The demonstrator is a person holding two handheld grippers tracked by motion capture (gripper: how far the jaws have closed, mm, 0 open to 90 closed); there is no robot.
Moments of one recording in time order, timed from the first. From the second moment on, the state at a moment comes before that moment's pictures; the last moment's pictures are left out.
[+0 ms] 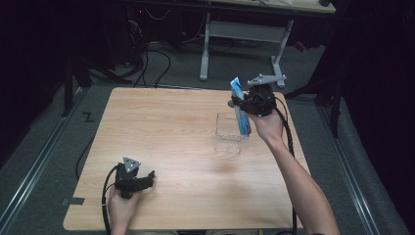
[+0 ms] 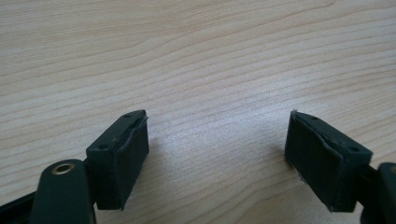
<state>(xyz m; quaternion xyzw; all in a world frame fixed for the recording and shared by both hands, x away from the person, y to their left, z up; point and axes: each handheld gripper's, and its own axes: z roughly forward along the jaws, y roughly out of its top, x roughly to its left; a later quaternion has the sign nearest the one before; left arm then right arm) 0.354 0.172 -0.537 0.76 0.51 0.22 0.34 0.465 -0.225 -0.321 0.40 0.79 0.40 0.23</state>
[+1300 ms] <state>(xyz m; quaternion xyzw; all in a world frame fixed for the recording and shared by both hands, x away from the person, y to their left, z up) 0.354 0.172 -0.537 0.76 0.51 0.22 0.34 0.484 -0.217 -0.353 0.42 0.79 0.38 0.23</state>
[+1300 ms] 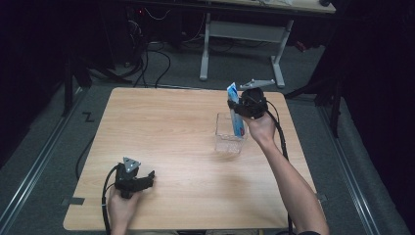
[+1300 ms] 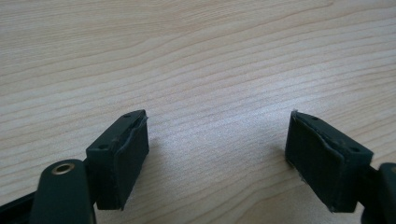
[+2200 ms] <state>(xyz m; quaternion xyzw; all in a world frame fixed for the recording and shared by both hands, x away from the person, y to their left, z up) 0.354 0.172 -0.537 0.76 0.51 0.22 0.34 0.485 -0.225 -0.371 0.44 0.79 0.37 0.22</state>
